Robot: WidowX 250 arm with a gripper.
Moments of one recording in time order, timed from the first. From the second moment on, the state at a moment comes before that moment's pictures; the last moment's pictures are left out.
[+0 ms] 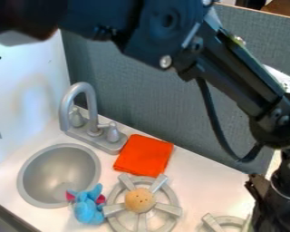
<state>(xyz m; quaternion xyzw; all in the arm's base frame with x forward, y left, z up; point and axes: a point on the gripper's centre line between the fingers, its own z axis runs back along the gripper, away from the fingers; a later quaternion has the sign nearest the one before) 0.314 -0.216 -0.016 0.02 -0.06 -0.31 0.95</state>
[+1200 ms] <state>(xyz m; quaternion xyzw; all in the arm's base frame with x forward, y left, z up) 0.313 -0.195 -0.041 0.04 -0.01 -0.28 0.96</state>
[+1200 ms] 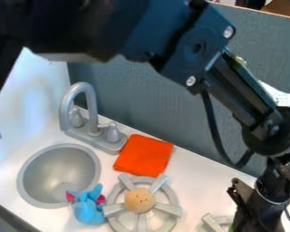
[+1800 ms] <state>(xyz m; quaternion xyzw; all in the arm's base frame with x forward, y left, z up) 0.313 -0.184 -0.039 0.02 -0.01 -0.25 0.97</state>
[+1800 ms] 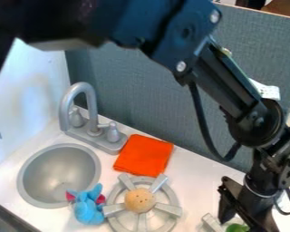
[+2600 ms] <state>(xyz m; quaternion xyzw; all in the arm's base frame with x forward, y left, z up) 0.318 -0.091 0.040 0.06 -0.08 -0.11 0.99</state>
